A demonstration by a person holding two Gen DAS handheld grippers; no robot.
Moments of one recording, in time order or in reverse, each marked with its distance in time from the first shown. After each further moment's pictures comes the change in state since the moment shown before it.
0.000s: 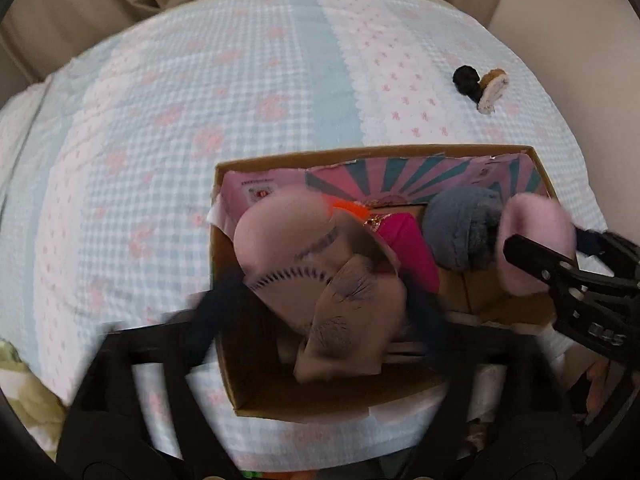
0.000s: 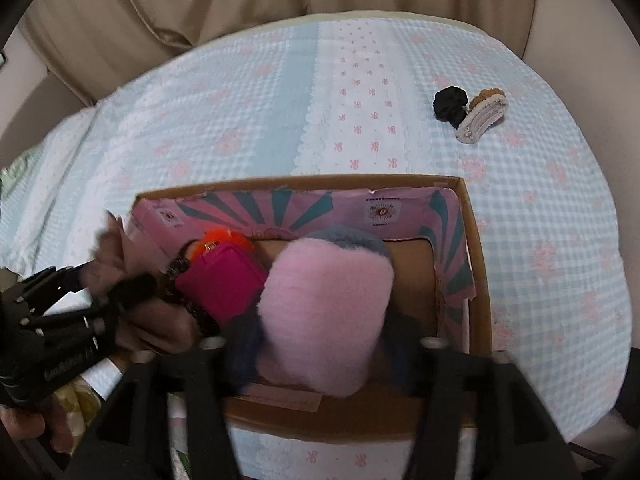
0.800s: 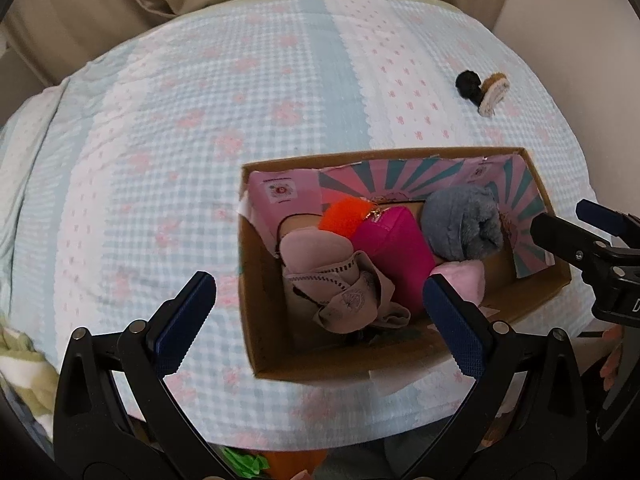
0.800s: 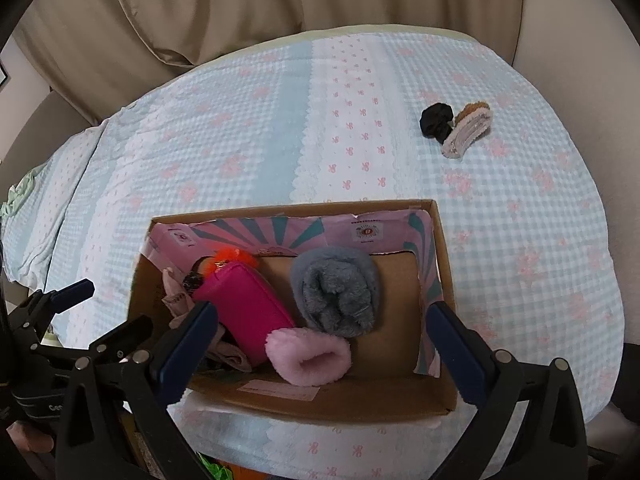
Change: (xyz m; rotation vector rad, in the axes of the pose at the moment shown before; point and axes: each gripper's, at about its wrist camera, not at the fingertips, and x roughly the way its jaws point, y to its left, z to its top) left arm -0.036 0.002 -0.005 -0.020 0.007 0.034; right arm -0.035 -0.007 0.012 0.019 -0.023 0.011
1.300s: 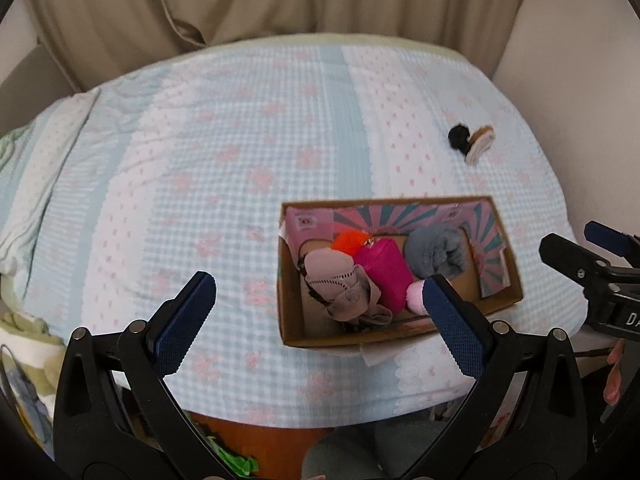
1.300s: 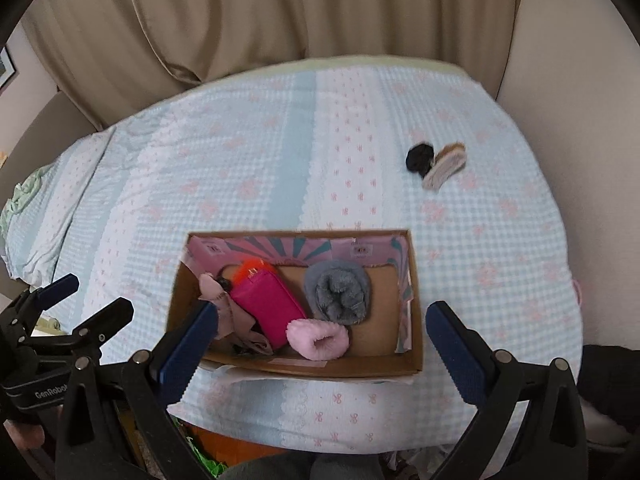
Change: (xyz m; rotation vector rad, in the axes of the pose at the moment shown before) left arm -0.113 0.013 0.003 -0.065 -0.125 0.016; right arm -0.096 0.025 0.007 -0.031 -0.059 -0.048
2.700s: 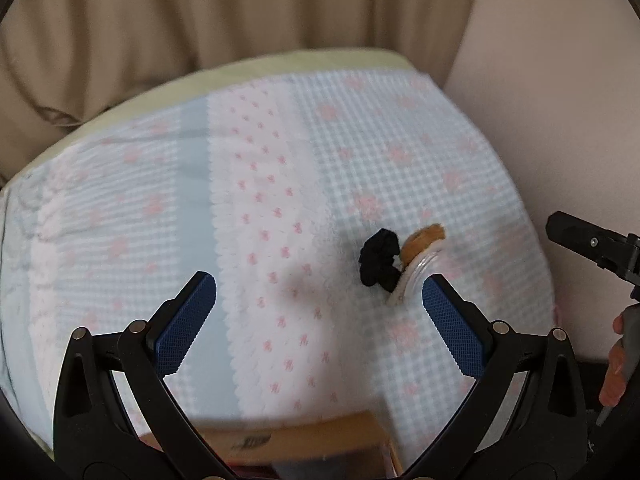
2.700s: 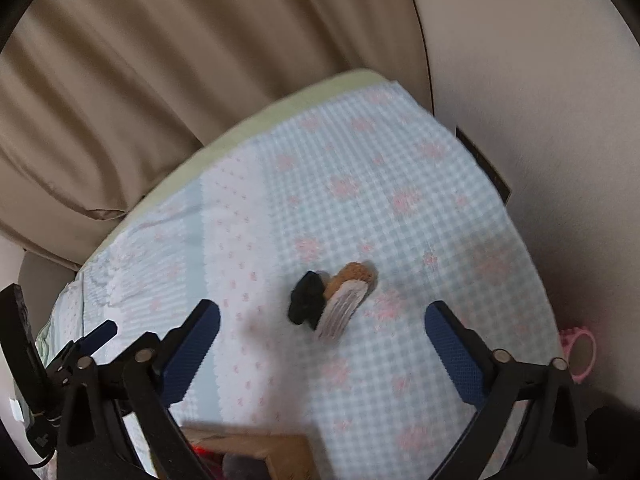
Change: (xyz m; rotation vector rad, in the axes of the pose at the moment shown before) left arm 0.214 -0.238 0.253 0.183 0.060 -0.116; right arm 0.112 -0.268 0.195 0.384 -0.028 0.071
